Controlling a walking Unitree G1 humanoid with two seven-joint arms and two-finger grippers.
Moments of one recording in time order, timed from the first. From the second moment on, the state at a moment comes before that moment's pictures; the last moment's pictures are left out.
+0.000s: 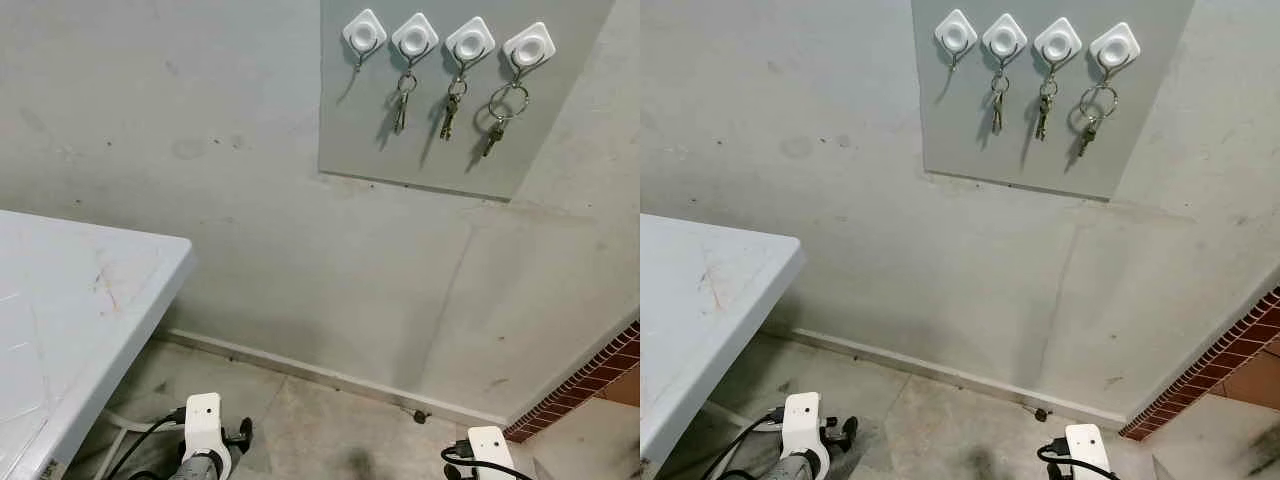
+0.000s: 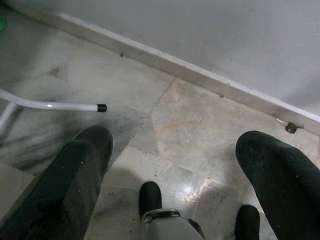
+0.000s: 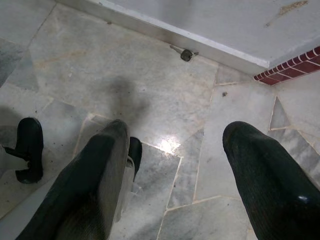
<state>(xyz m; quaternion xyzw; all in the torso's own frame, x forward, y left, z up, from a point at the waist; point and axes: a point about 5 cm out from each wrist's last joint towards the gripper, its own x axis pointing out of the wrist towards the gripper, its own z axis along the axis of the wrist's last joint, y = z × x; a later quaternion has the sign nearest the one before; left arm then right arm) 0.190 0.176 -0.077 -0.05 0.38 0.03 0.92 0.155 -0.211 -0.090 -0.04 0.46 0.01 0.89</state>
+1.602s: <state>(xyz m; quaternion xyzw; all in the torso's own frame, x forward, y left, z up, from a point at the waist) 0.184 0.178 -0.080 -0.07 0.39 0.05 0.92 0.140 -0.186 -0.101 -0.01 0.49 0.02 0.87</state>
